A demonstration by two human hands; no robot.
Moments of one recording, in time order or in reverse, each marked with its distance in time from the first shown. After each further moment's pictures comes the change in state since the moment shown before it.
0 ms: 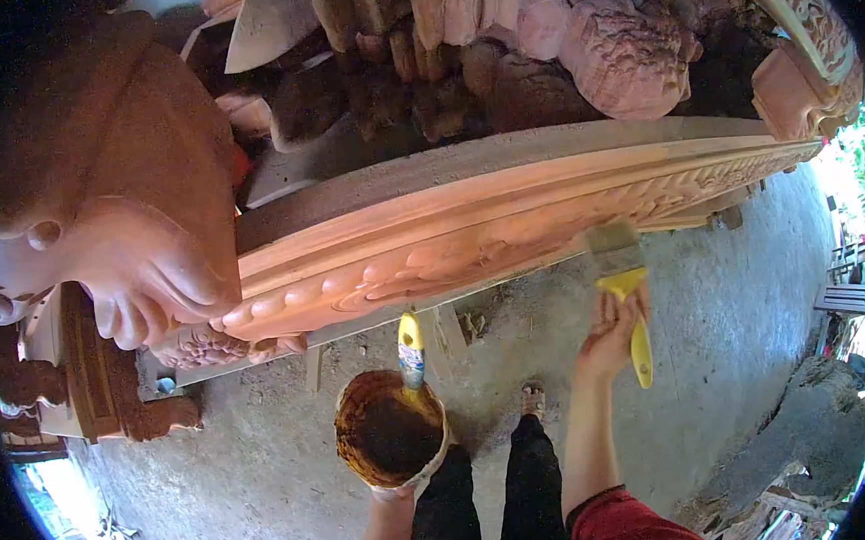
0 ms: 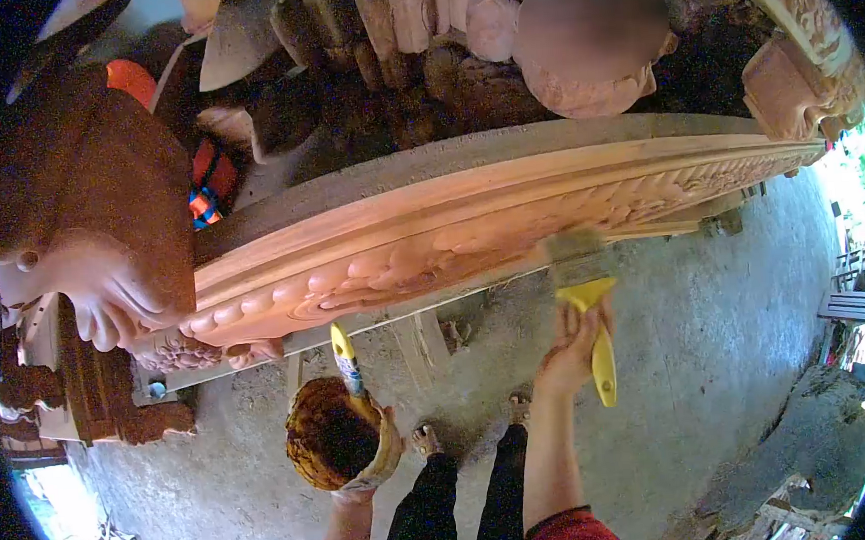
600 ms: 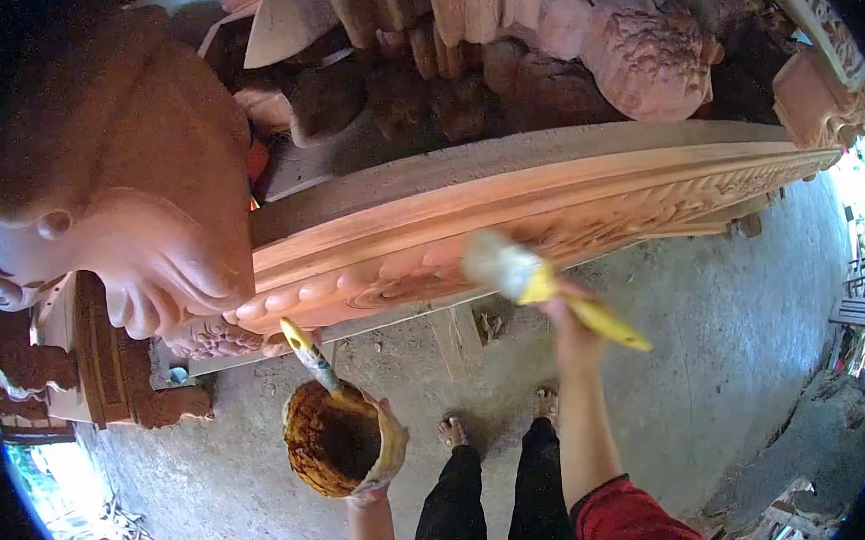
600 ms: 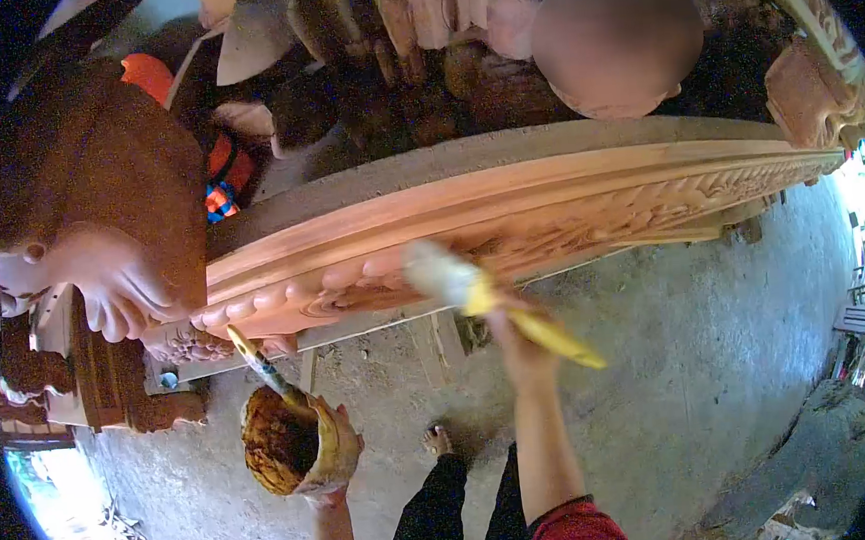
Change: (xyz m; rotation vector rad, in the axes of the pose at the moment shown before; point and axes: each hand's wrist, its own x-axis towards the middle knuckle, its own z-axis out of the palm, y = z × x) left_hand -0.004 0.041 -0.004 -0.610 -0.055 -0.057; right_hand -0.021 0.016 0.020 -0.384 -0.589 0.081
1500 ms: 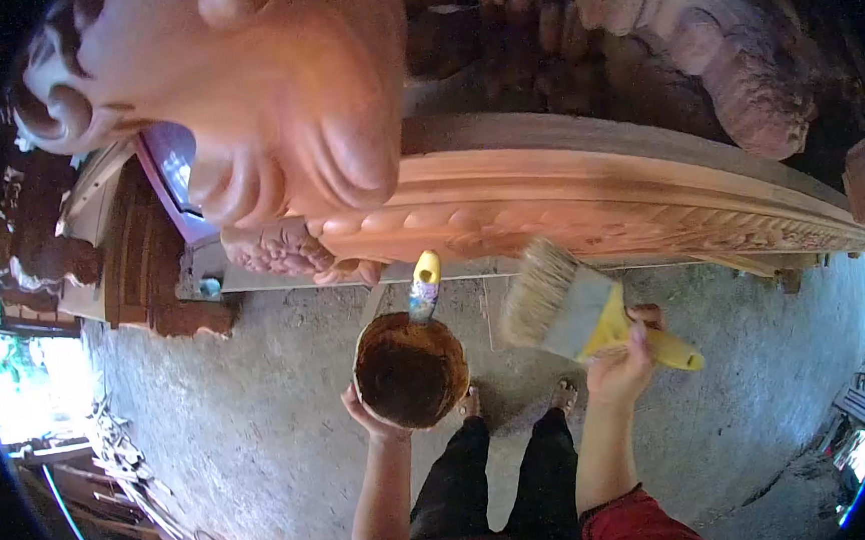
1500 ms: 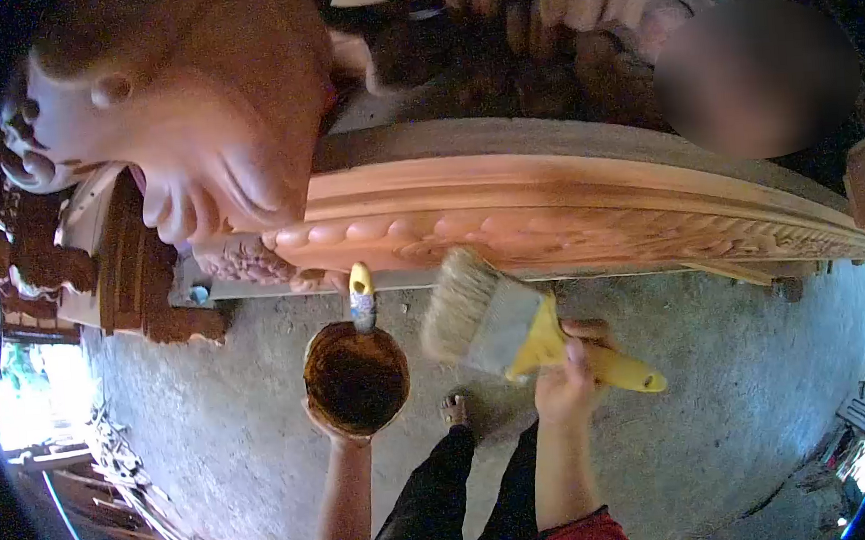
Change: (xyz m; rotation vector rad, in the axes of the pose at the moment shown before) left_hand -0.008 0.052 -0.037 0.677 0.100 0.604; right_hand -0.049 -0.037 0.045 0.509 -0.044 -0.086
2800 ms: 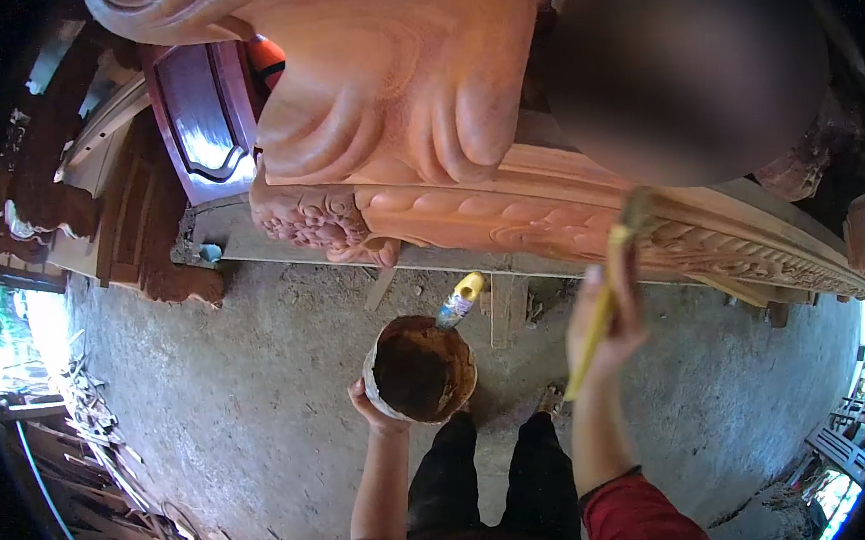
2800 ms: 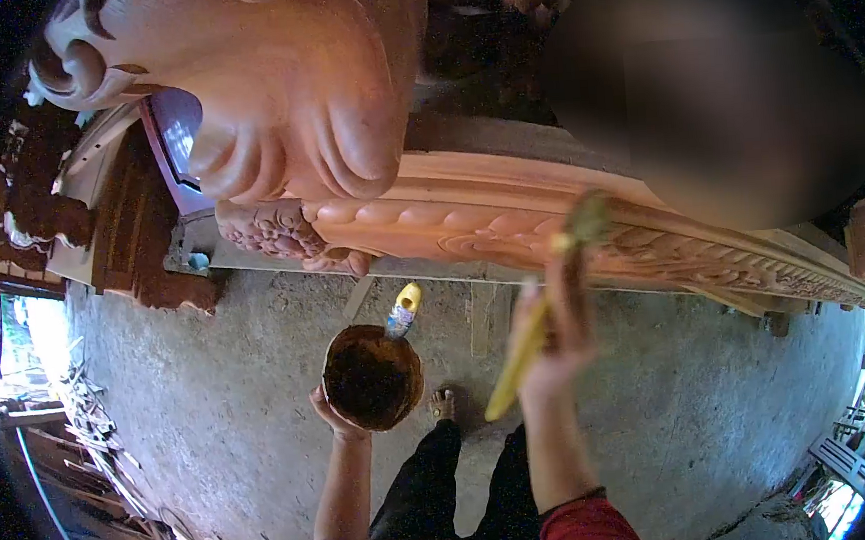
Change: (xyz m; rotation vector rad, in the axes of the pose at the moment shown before) left_hand -0.007 0.009 -0.044 -0.146 -0.034 -0.073; right_hand 0.017 0.020 0.067 -1.113 -0.220 -0.648
